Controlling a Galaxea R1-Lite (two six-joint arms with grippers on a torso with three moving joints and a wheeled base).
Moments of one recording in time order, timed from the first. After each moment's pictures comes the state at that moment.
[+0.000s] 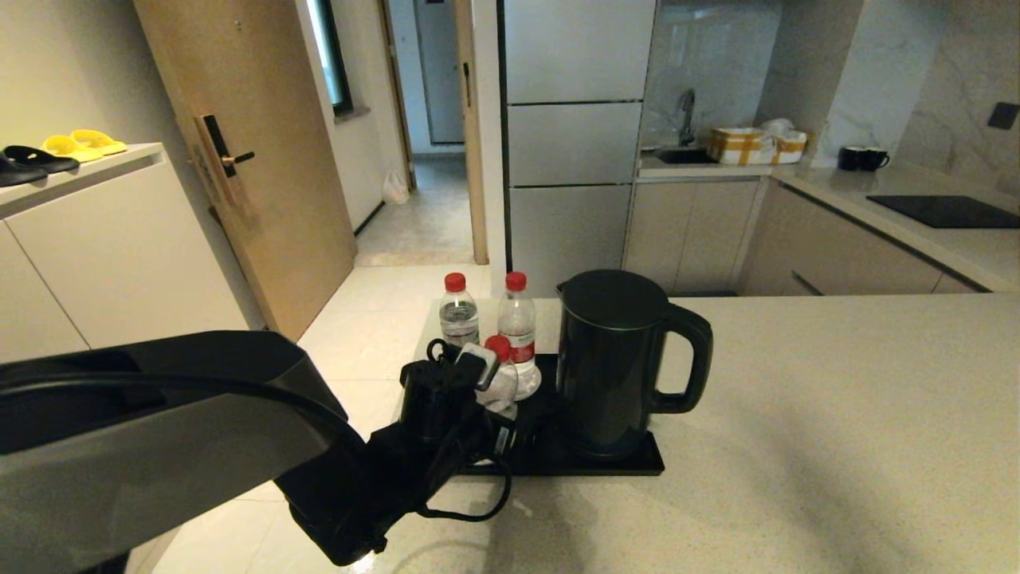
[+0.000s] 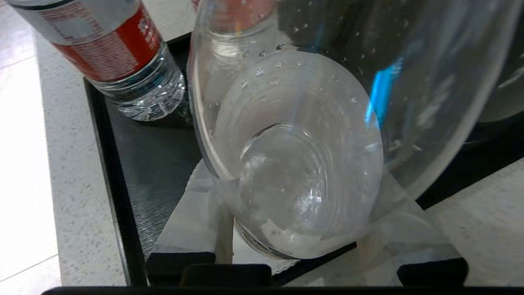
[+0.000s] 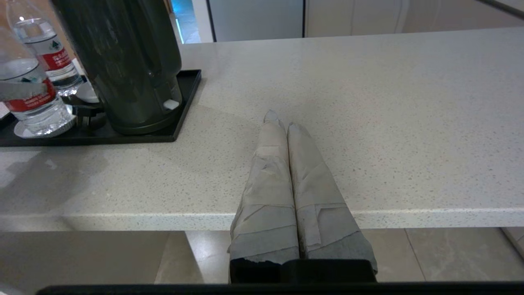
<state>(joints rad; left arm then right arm) -0.63 2.21 -0.79 -1.02 0.19 0.03 0.01 0.00 0.00 0.00 0.00 0.00</state>
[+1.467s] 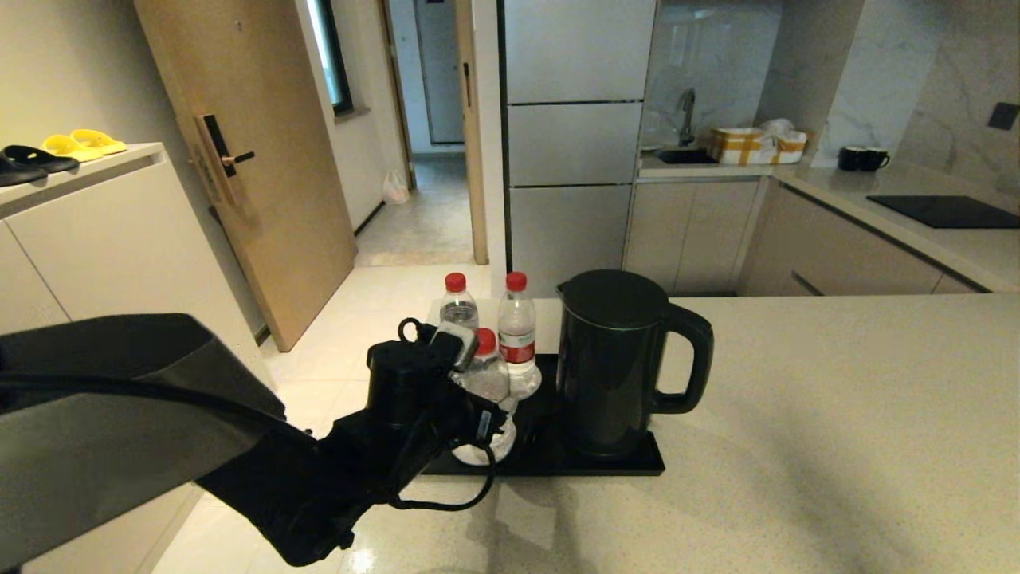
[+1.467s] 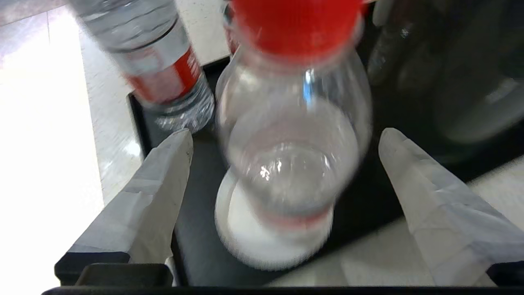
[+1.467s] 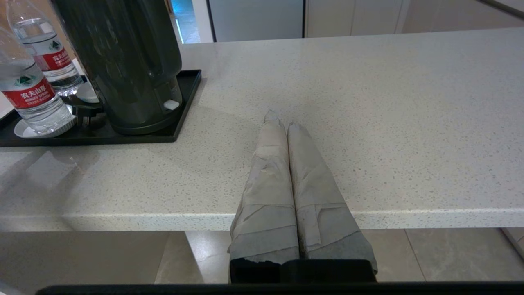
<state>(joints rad) -0.62 2.05 -0.72 -0.99 0.18 0.03 0.01 0.00 0.00 0.00 0.00 0.00</state>
